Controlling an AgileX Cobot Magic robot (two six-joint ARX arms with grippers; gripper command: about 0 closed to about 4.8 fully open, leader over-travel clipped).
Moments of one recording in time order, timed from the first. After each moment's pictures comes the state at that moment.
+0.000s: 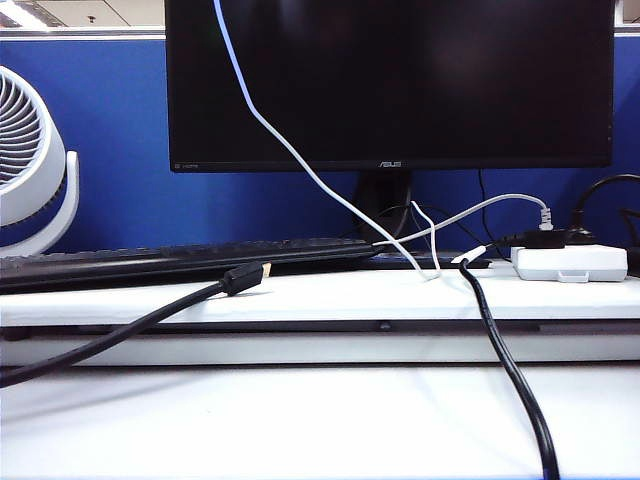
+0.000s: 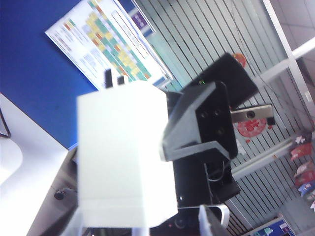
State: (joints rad) left arm -0.35 1.59 1.74 -0.02 1.32 -0.98; right arm 0.47 1.36 1.67 -0.35 -0.63 -2.01
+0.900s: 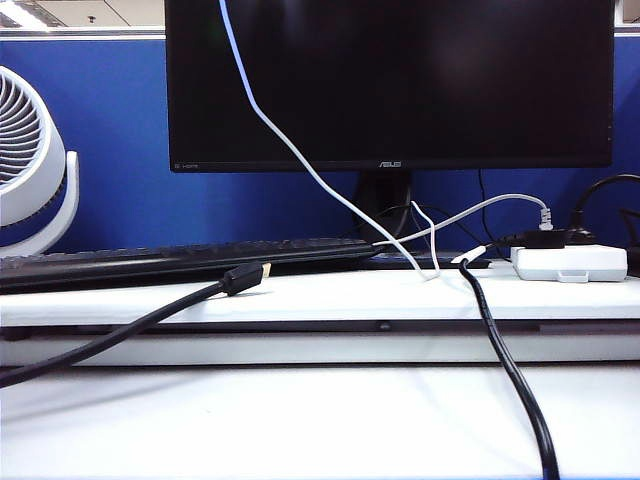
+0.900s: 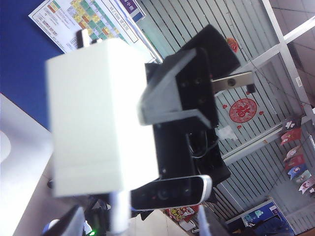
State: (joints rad) left arm -0.35 1.59 1.74 -0.02 1.39 -0.98; right arm 0.43 1.38 1.67 -0.31 -0.71 -1.99
